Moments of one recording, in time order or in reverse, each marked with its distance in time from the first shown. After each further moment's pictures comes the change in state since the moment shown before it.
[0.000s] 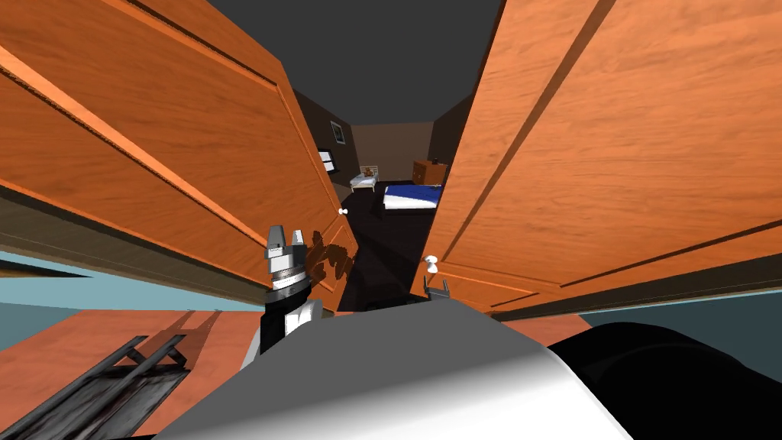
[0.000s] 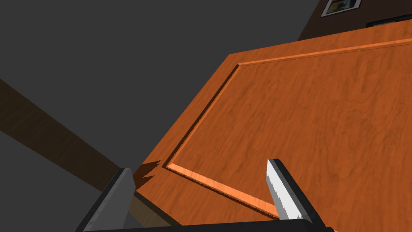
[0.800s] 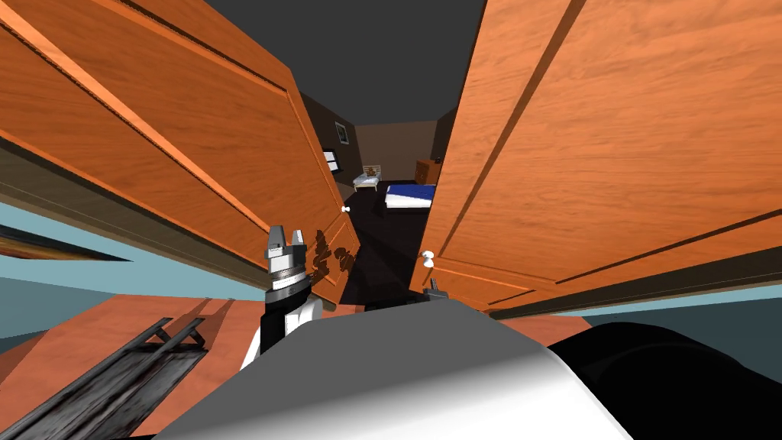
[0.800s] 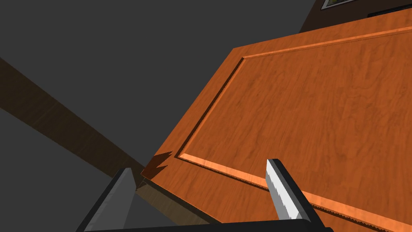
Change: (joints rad) arm 0.015 -0.017 0.030 -0.013 0.018 0.000 -0.014
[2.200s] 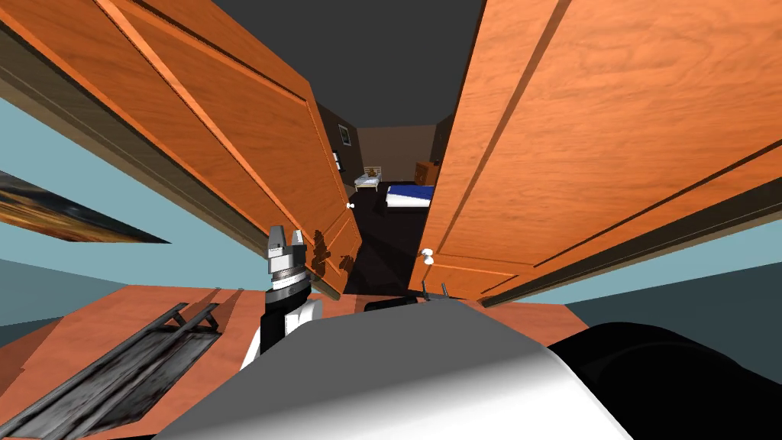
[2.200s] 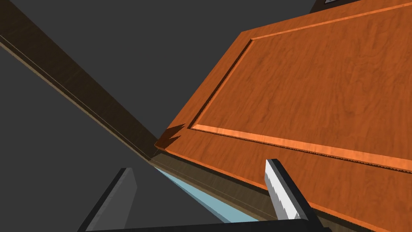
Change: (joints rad) arm 0.024 -0.023 0.030 0.013 0.017 -0.038 -0.023
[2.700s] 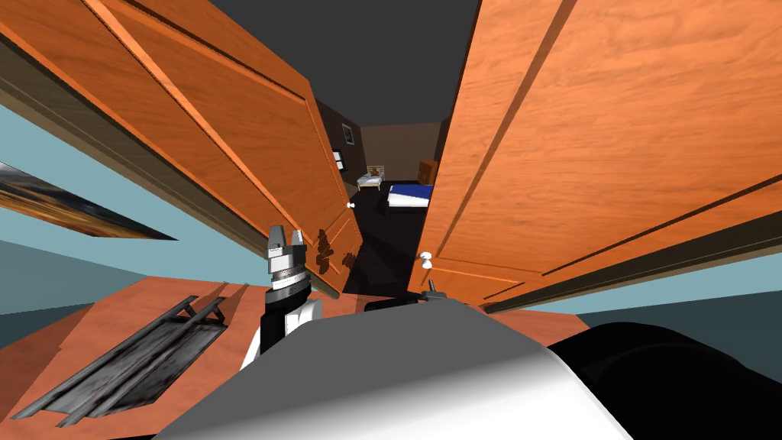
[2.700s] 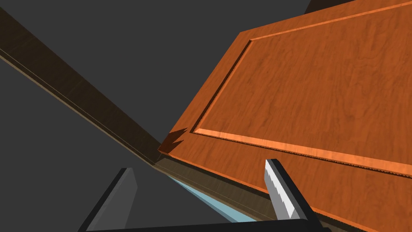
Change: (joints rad) arm -0.032 -0.015 0.014 0.014 0.022 0.009 -0.002
